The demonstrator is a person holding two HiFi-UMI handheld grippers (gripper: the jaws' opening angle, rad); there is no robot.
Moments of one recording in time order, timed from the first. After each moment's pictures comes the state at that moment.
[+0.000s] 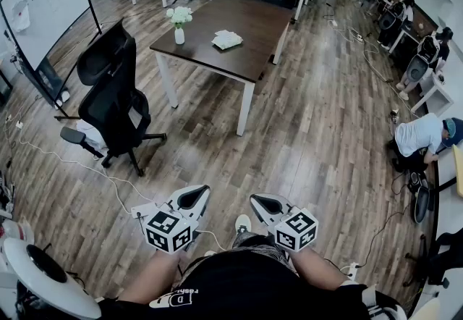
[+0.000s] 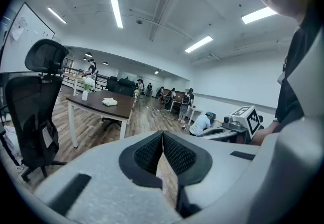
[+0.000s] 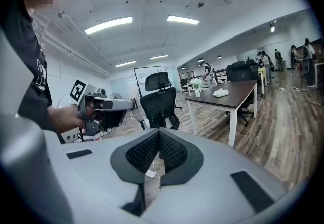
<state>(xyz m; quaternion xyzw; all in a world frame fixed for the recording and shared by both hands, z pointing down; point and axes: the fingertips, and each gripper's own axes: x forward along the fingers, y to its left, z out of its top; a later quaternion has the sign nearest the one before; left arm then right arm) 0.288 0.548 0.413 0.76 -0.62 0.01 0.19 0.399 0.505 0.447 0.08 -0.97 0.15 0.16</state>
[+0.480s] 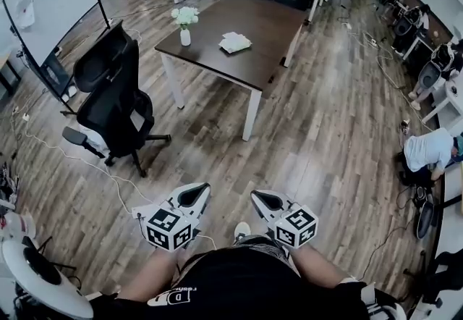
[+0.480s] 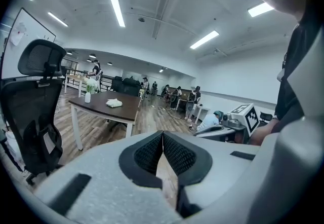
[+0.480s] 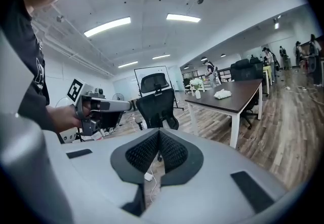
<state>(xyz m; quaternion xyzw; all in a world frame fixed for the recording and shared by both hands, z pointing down) 0.269 0.471 0.415 0.75 -0.64 0.03 0.20 0.375 0.417 0.450 0.06 -0.97 0.15 0.16</state>
